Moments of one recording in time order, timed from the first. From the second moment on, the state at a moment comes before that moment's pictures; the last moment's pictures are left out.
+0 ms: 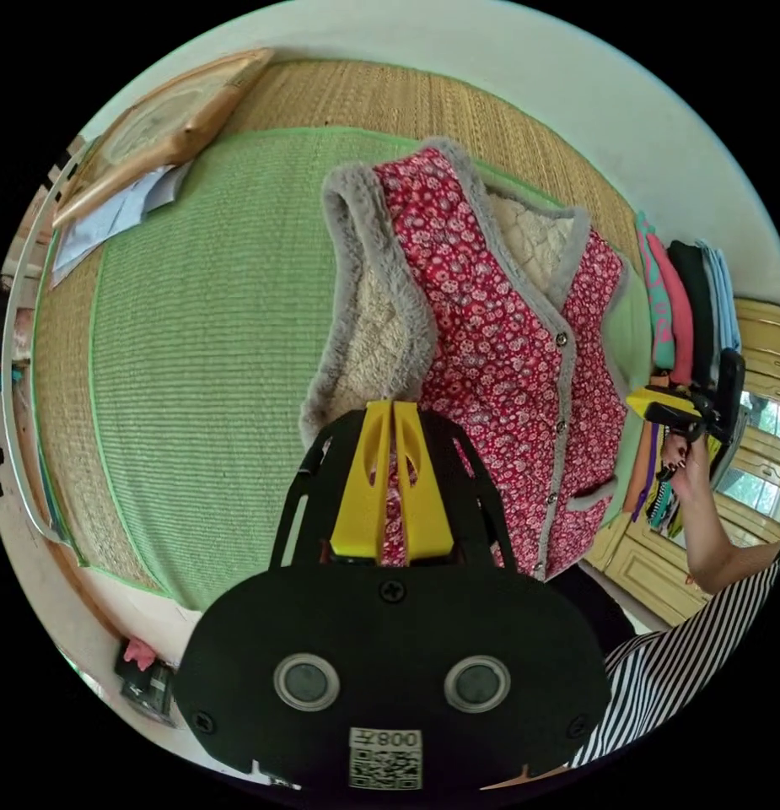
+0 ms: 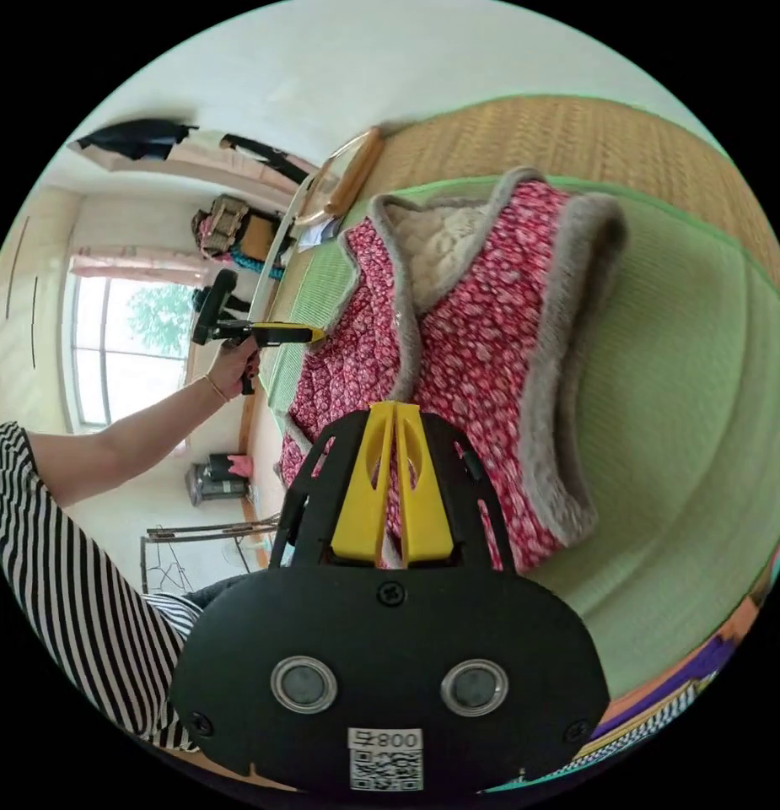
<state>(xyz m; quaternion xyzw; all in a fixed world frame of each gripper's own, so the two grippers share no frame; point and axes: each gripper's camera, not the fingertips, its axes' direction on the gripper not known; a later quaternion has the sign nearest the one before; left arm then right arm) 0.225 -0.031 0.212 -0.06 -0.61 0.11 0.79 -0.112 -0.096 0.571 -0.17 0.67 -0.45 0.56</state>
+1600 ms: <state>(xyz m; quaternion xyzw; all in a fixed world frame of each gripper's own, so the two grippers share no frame) 0.305 -0.167 0.214 0.04 -0.55 0.18 0.82 -0.173 -0.180 0.644 0.01 0.75 -0.49 0.45</state>
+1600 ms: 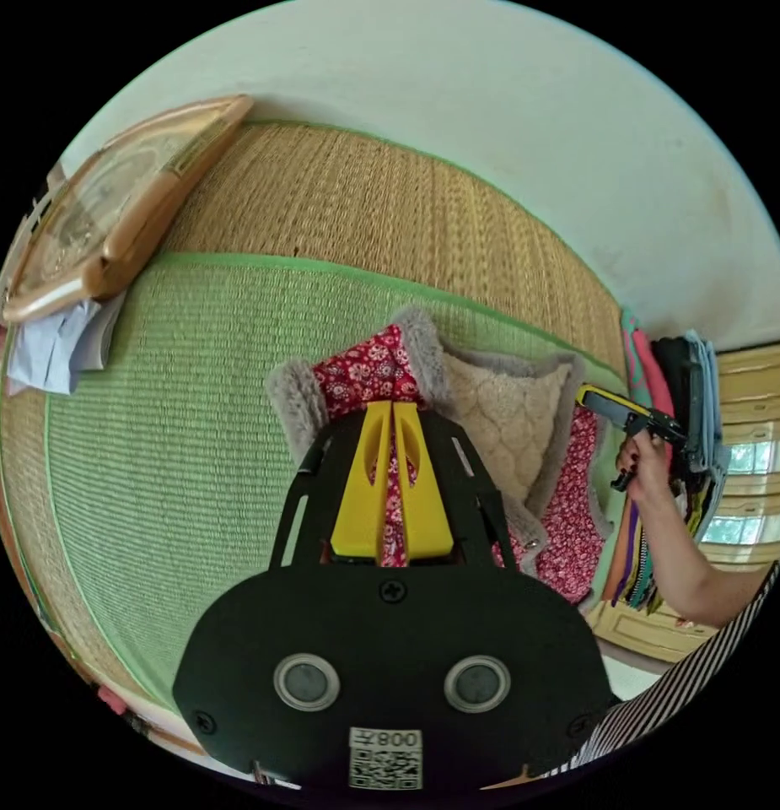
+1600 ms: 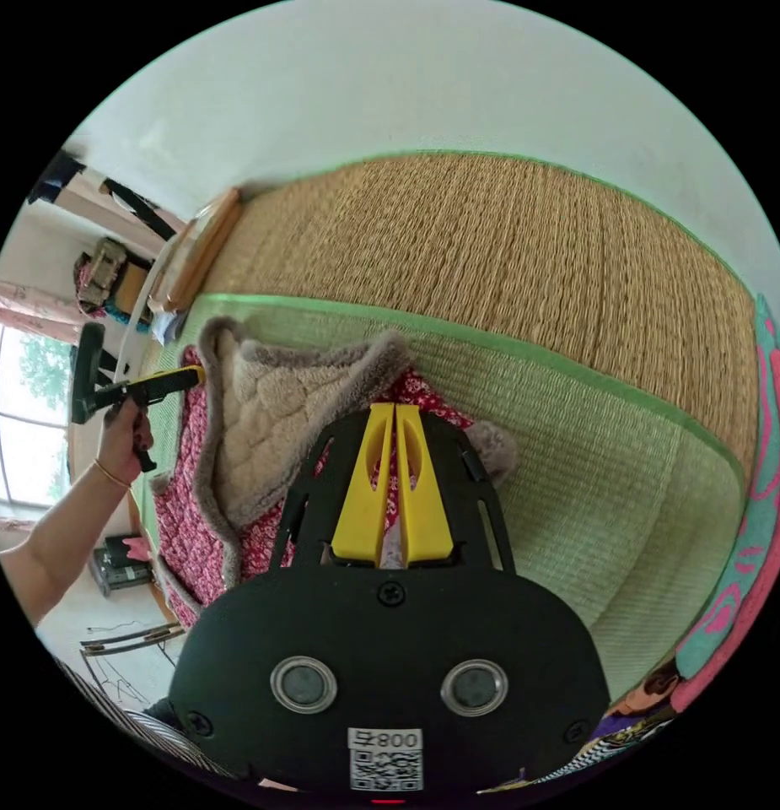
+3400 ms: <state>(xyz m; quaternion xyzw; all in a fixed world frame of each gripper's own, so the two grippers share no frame) 0.270 -0.041 0.227 0.00 -0.56 0.11 0.82 -0.142 -0.076 0.501 -0.07 0.77 -0.39 0.50</state>
